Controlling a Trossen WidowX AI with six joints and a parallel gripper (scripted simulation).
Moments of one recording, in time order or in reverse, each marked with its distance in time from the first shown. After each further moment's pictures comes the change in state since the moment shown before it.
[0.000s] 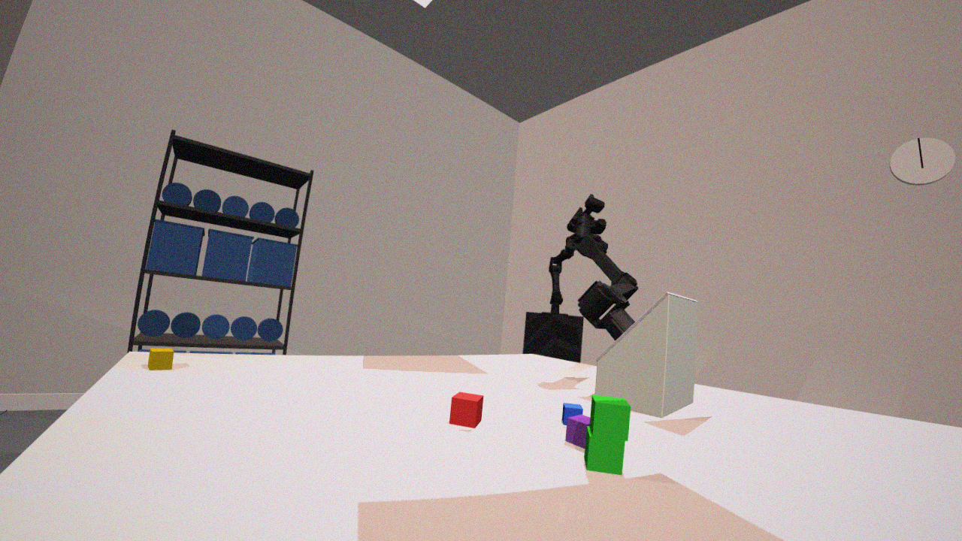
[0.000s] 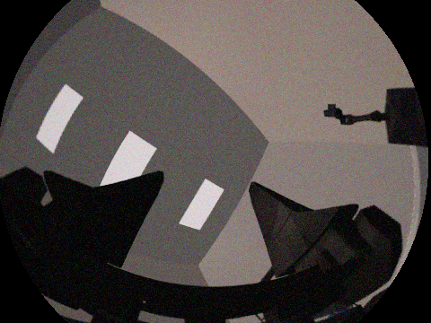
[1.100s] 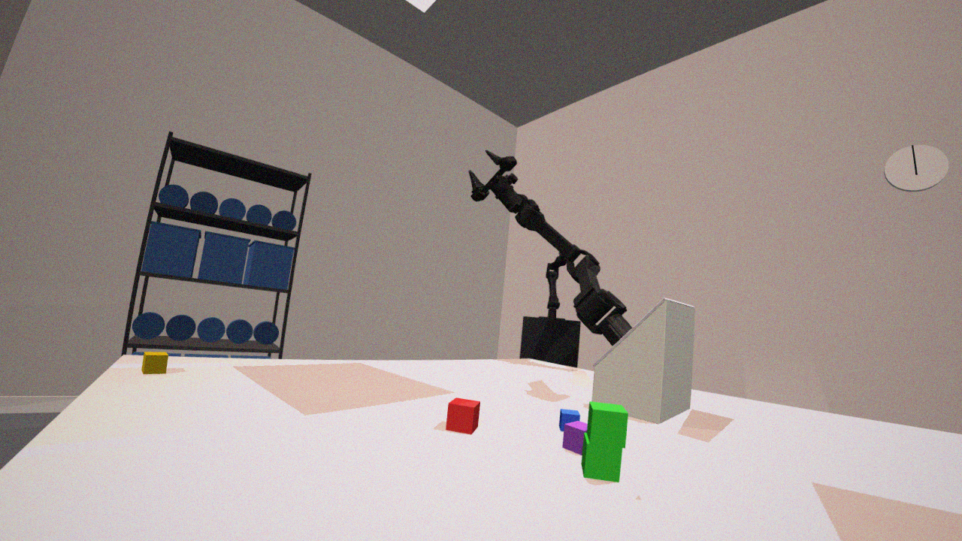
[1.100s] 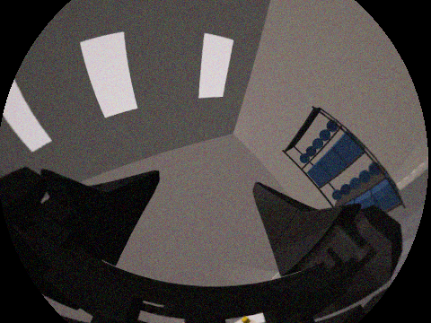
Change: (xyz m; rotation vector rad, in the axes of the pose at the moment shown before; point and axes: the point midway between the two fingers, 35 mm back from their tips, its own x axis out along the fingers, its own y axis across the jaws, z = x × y) arm -0.107 0.107 -0.414 0.441 1.001 -0.112
